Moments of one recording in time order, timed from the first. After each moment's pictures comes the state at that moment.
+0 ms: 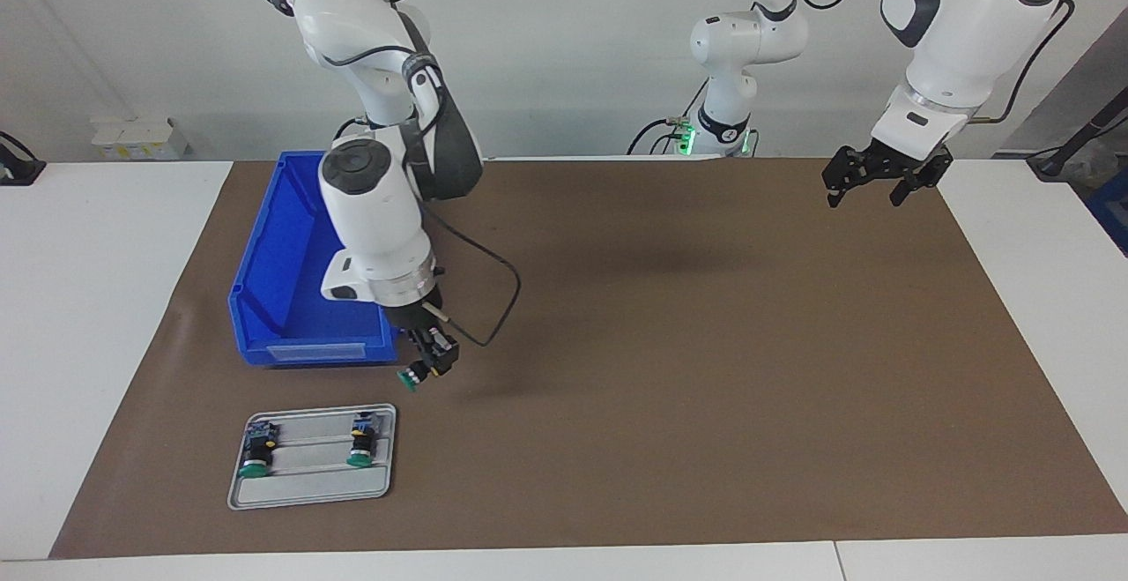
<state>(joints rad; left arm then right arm) 0.03 -0.04 -0.10 -1.72 0.02 1.66 0.03 0.30 0.47 0.02 -1.43 0.00 2.07 1.30</state>
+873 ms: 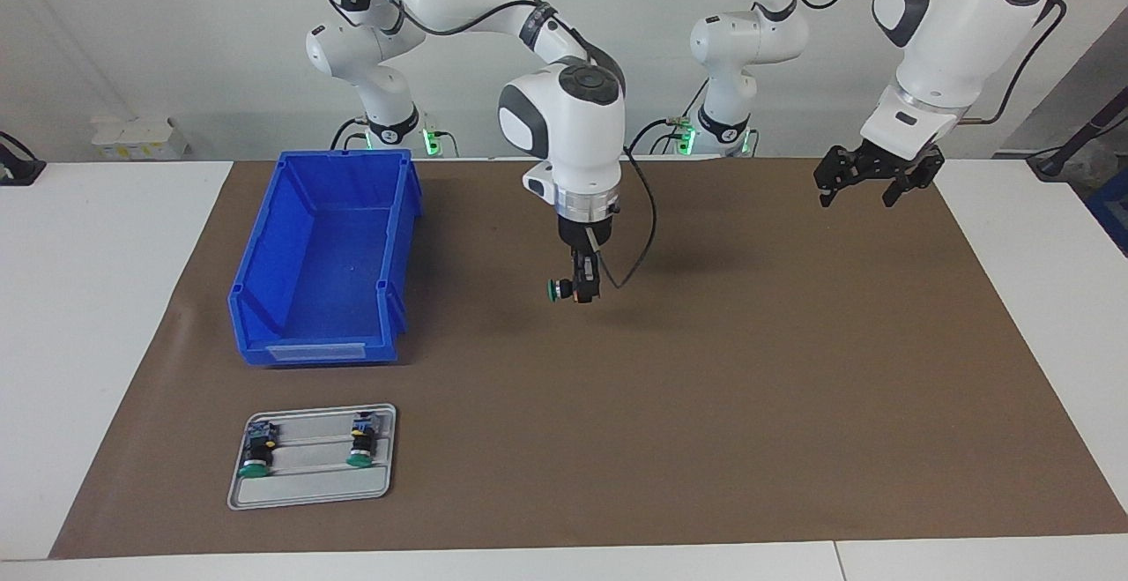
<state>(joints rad) 0.01 -0.04 -0.10 -1.72 0.02 1.66 0.03 0.67 0.50 0.02 -1.39 -0.11 2.01 2.32</state>
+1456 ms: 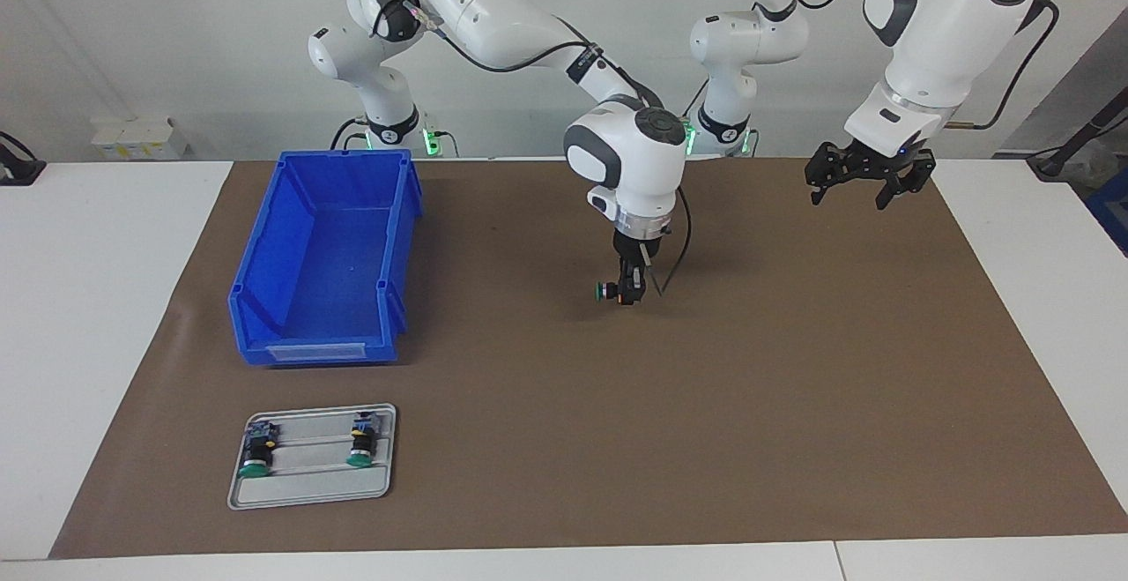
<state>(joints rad) 0.00 -0.04 -0.10 -1.72 0.02 1.66 0.21 0.75 0.65 0.02 -1.35 -0.14 2.09 2.45</state>
